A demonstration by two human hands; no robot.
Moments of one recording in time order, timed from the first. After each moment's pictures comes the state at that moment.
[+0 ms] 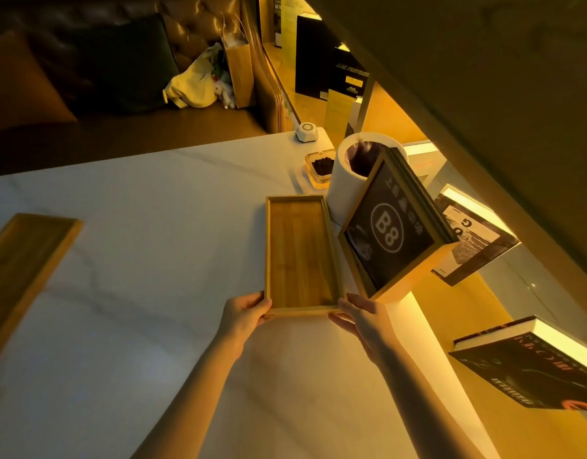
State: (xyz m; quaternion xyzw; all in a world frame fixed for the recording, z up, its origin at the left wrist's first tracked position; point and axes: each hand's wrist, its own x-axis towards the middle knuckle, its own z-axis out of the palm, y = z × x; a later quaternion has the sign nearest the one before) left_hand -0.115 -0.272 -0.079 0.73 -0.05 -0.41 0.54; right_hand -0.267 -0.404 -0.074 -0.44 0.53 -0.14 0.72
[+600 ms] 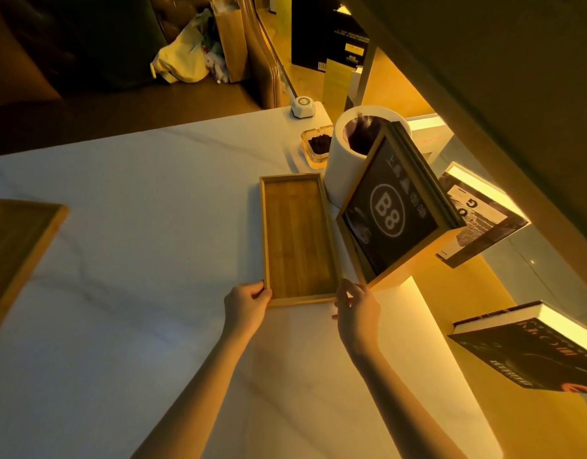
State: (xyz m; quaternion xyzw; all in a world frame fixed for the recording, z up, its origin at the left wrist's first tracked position) left_hand -0.125 -0.282 -0.099 0.86 -0.21 -0.26 0.38; right_hand -0.264 -0.383 -0.108 -0.72 0.54 -0.17 0.40
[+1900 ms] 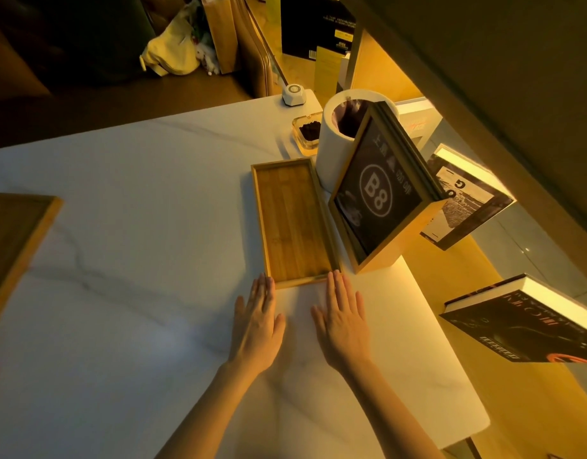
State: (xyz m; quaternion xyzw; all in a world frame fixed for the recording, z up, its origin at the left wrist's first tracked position) left_hand -0.177 -0.250 -0.118 0.87 -0.42 -0.23 0.13; right_hand -0.298 -0.347 -0.114 -0.88 0.41 0.02 0.23
